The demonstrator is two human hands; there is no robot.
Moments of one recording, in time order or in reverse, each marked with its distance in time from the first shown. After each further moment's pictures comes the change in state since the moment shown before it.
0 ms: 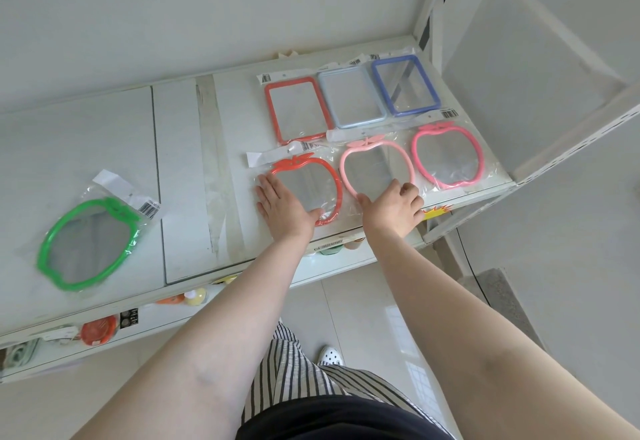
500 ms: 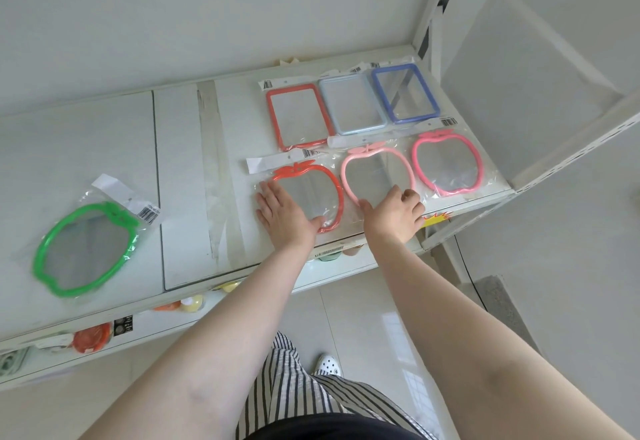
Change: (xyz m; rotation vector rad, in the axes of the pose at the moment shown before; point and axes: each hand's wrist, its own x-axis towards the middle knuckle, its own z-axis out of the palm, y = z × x) left_hand -0.003 -0.003 0.001 0.044 0.002 0.009; right_hand -0.002 -0.002 -0.002 0.030 -0.003 0.010
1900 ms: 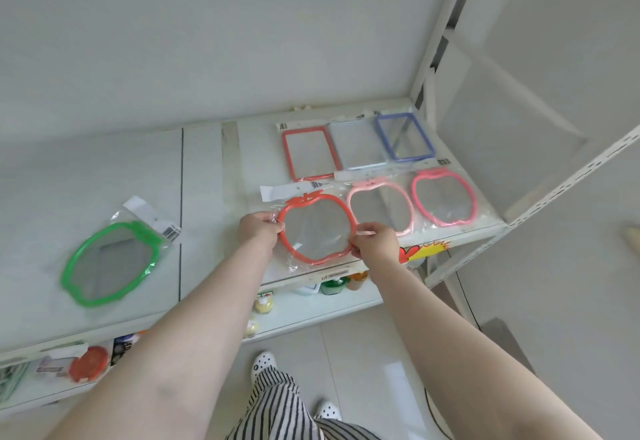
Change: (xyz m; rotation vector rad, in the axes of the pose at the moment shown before) left_hand 0.036 -0.035 -0.059 -0.838 -0.086 -0.314; right_hand -0.036 -0.010 -0.023 0.654 -0.390 0.062
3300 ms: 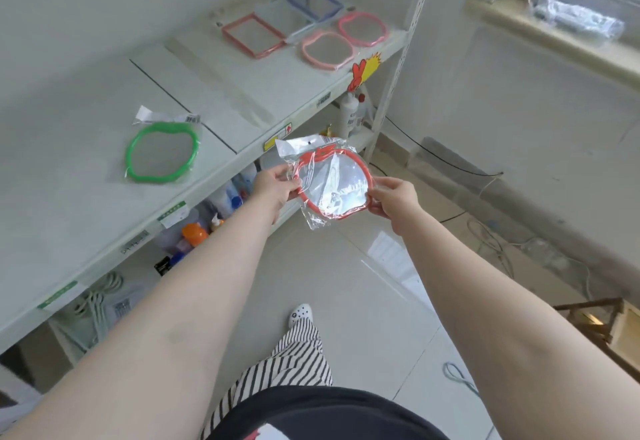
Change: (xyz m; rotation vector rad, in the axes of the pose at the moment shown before) left_hand -0.174 -0.130 -0.262 0.275 -0.731 0.141; right_hand -0.382 0.164 0.084 0.424 0.331 0.198
